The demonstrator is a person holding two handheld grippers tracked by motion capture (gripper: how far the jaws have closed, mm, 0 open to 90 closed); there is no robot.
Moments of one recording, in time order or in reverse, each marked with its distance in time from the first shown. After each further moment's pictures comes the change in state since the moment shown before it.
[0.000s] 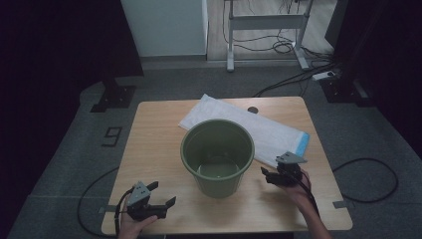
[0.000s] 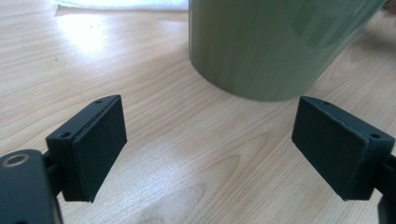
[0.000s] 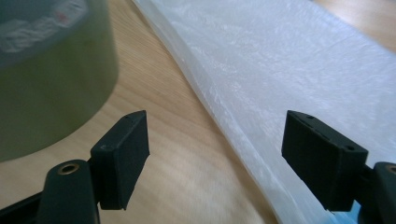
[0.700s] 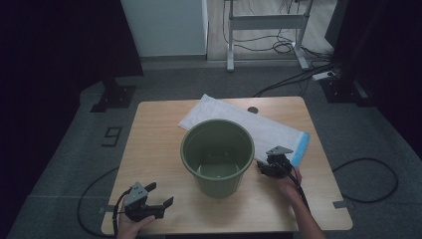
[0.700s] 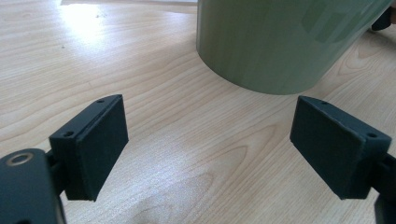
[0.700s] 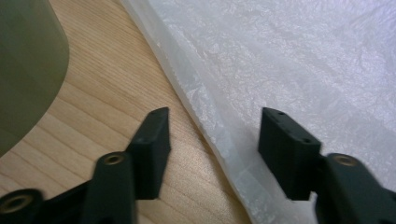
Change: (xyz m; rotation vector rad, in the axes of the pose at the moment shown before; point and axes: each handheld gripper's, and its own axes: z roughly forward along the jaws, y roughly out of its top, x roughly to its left) left arm 0.005 -0.007 0.000 0.025 0.008 -0.016; right arm -0.007 0.002 0.046 0.098 -0.016 0.039
